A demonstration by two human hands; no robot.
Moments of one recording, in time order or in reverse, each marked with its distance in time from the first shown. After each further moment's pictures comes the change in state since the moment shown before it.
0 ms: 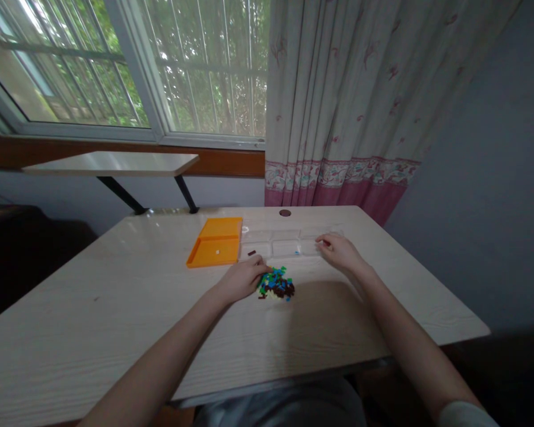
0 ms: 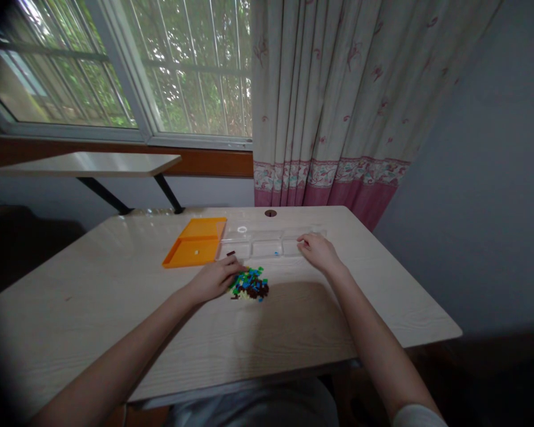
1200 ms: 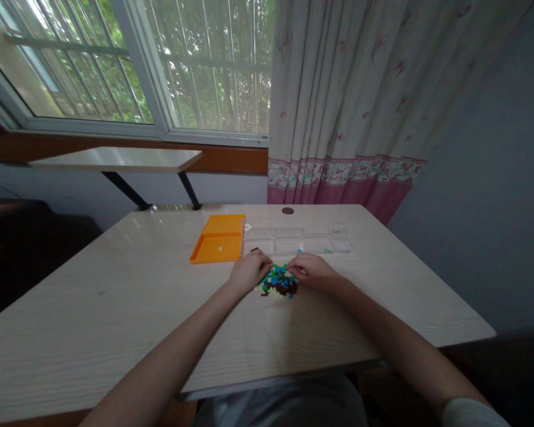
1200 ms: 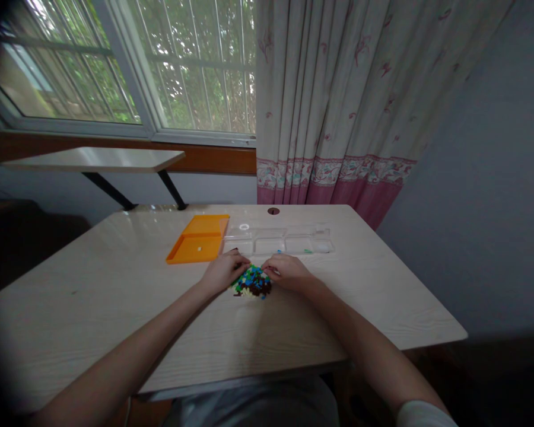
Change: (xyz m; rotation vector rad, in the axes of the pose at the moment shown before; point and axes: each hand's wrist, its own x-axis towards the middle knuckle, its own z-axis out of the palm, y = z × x) left_hand 0.017 0.005 0.015 -0.103 0.109 -0.279; right_hand -0.017 -0.077 0.035 0.234 -0.143 -0.421
